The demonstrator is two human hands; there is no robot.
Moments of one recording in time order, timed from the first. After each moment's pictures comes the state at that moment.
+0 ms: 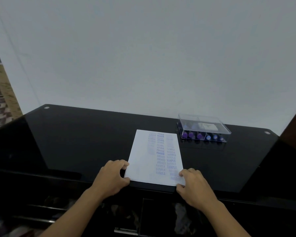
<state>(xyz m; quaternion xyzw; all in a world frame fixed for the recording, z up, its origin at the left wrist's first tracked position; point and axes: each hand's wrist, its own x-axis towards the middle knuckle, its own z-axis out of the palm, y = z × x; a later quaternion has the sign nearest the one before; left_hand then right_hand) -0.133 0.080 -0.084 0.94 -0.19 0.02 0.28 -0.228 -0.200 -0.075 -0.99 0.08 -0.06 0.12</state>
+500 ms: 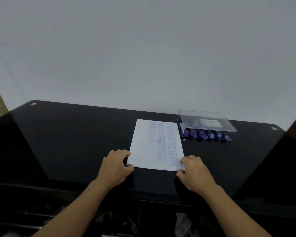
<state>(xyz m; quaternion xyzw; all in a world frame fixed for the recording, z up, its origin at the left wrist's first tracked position) -0.075 0.038 -0.094 0.94 -0.17 0.06 0.29 -0.160 -0.229 -0.077 -0.99 0.09 -0.07 0.09</state>
